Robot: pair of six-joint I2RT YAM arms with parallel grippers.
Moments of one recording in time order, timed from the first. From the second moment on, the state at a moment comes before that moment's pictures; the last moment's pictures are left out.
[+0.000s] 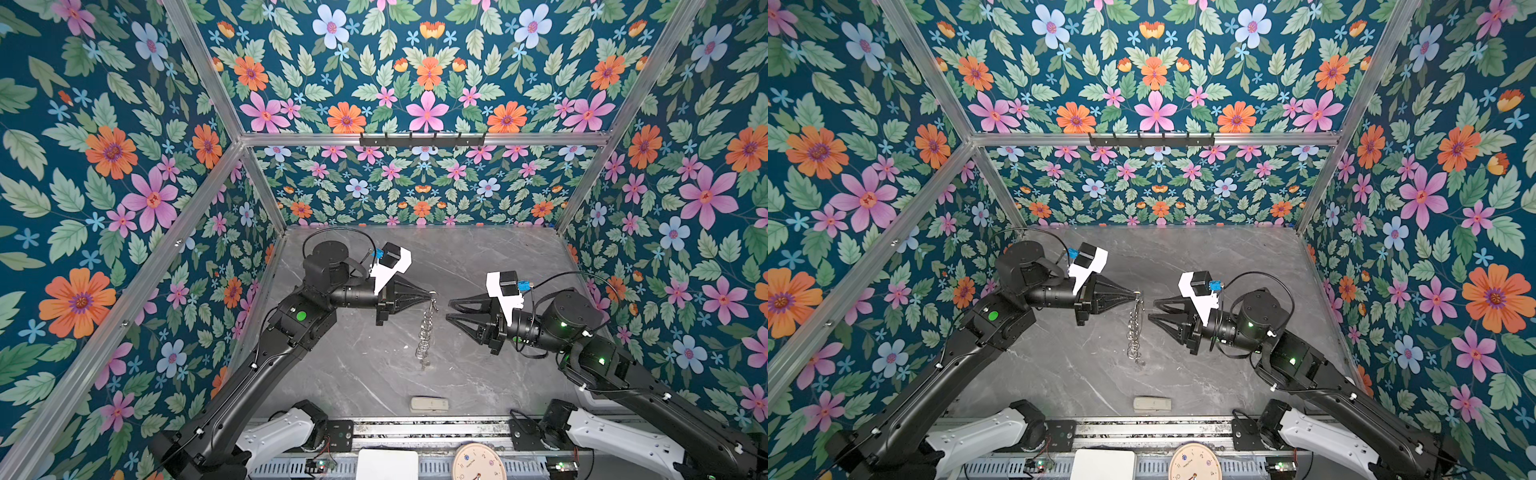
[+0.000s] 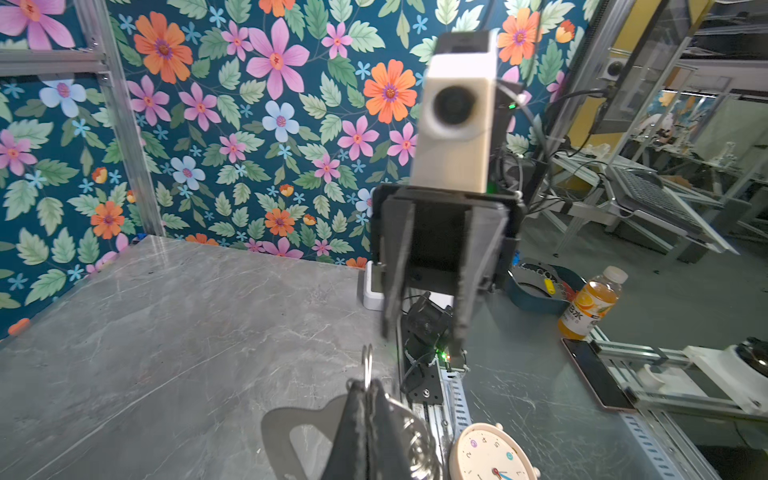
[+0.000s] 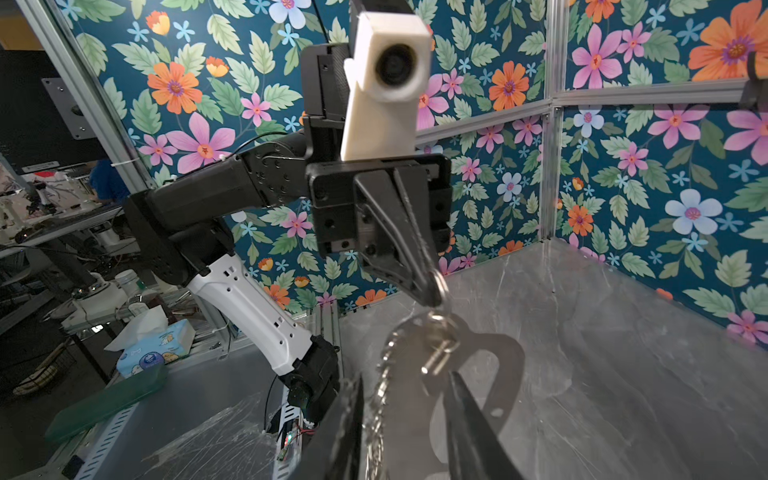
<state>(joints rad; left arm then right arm) -0.63 1.06 1.22 -0.31 1.00 -0.01 0.84 0.81 0.94 -0.09 -0.44 0.20</state>
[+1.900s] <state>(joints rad) -0.63 1.06 1.20 -0.26 1.22 -0.01 0.75 0.94 0.88 0.19 -0.84 0.33</state>
